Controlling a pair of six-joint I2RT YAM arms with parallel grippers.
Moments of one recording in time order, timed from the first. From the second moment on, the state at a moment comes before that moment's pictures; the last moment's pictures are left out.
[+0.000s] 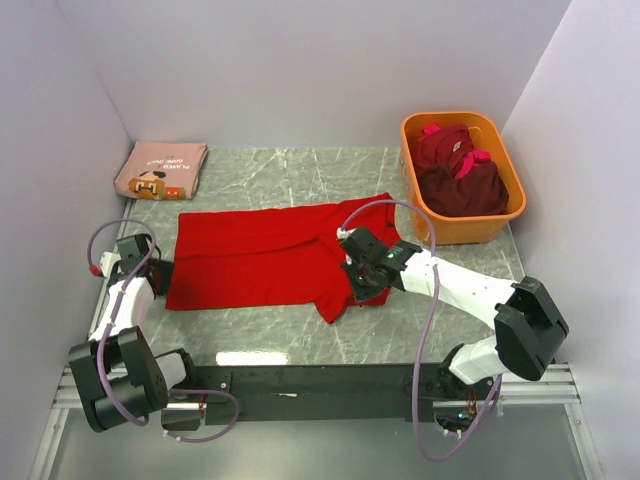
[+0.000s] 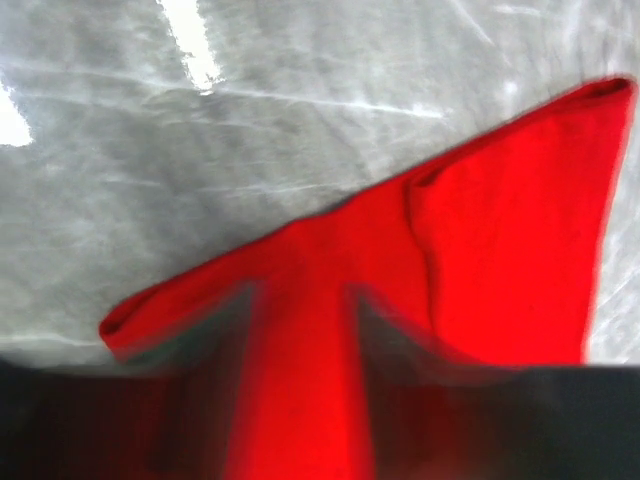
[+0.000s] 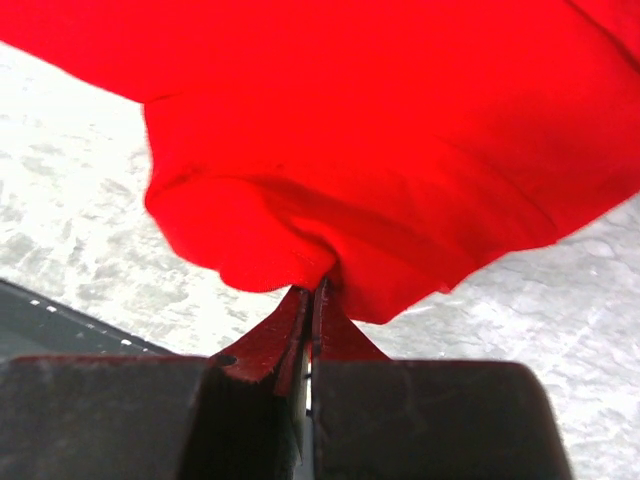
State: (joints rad) left arm 0.35 1.14 0.56 -0.35 -0.13 -1.03; right arm 0.79 1.42 0.94 -0.68 0.05 0.37
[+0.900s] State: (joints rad) left arm 0.35 1.30 0.58 -0.41 -0.18 -1.08; right arm 0.75 1.43 0.92 -0.62 -0.05 0.33
